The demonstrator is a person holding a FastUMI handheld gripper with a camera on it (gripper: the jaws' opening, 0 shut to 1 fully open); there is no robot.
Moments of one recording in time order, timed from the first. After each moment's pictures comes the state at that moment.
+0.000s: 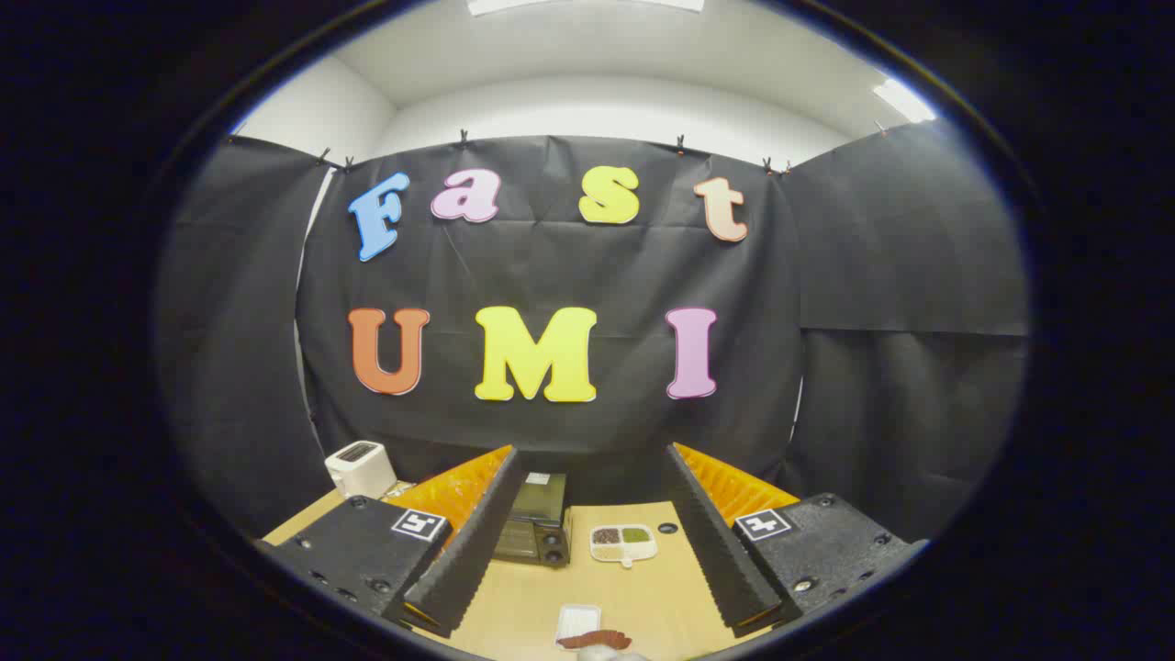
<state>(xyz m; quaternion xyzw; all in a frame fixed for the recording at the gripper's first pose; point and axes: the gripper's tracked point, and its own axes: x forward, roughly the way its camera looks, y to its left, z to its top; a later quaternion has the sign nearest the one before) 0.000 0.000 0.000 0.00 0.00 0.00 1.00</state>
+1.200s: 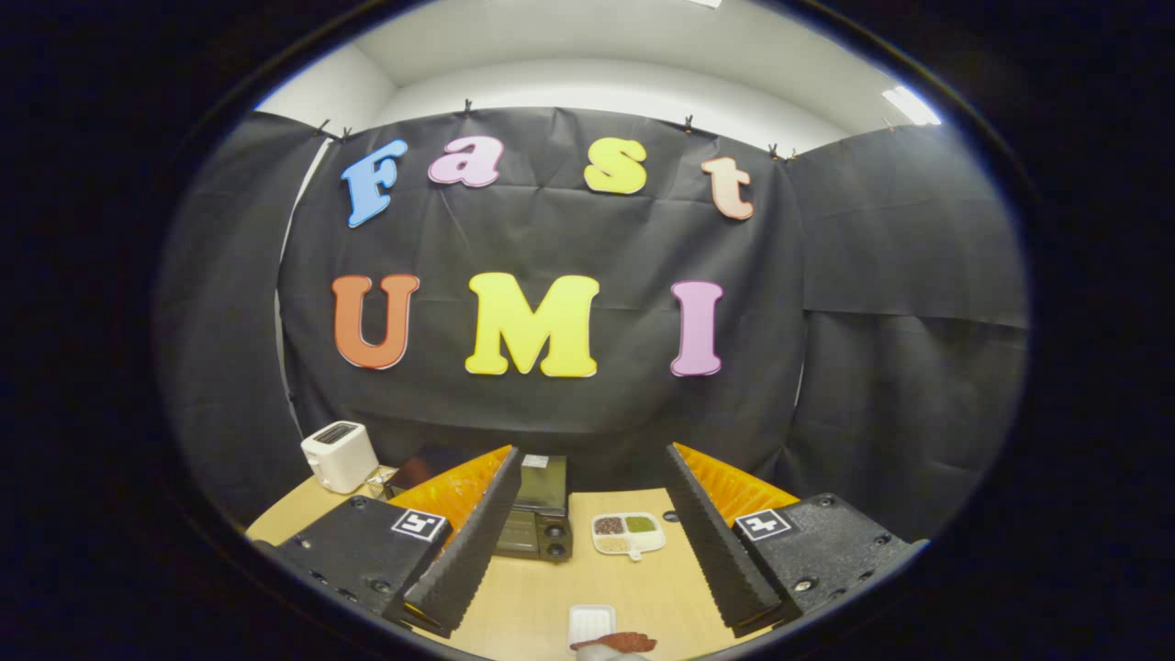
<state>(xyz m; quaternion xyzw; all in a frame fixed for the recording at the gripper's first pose) 0.066 0.047 -0.066 -0.02 0.03 -0.02 1.00</state>
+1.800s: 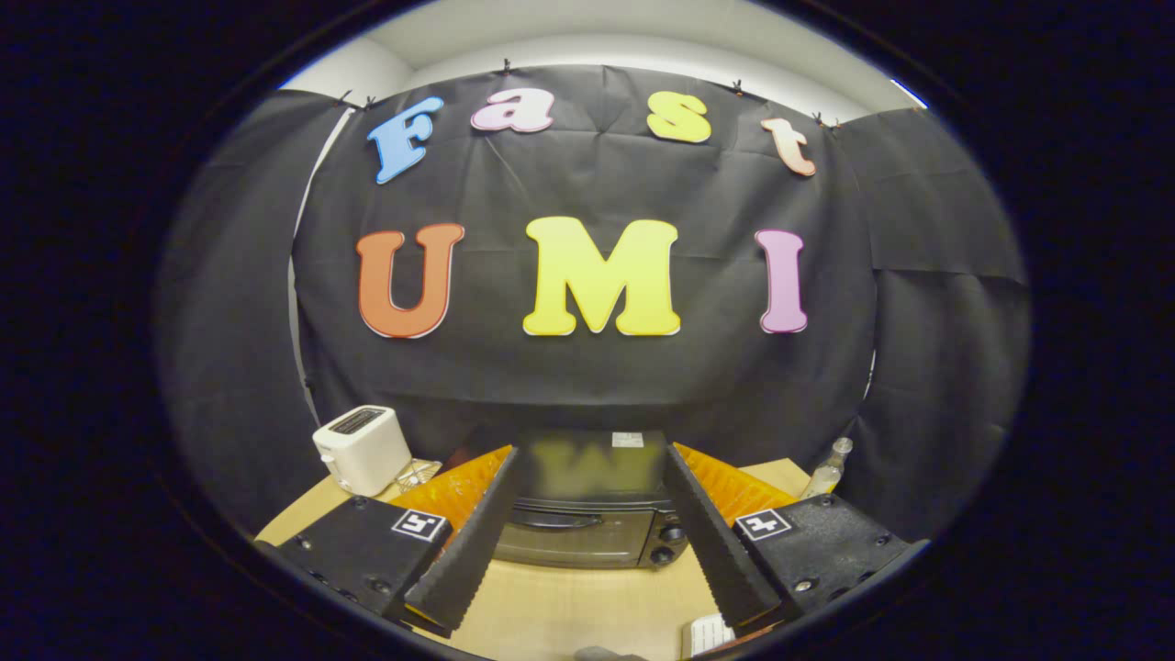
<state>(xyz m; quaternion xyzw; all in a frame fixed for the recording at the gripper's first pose) 0.189 0.178 -0.173 -0.01 0.07 0.01 1.00</state>
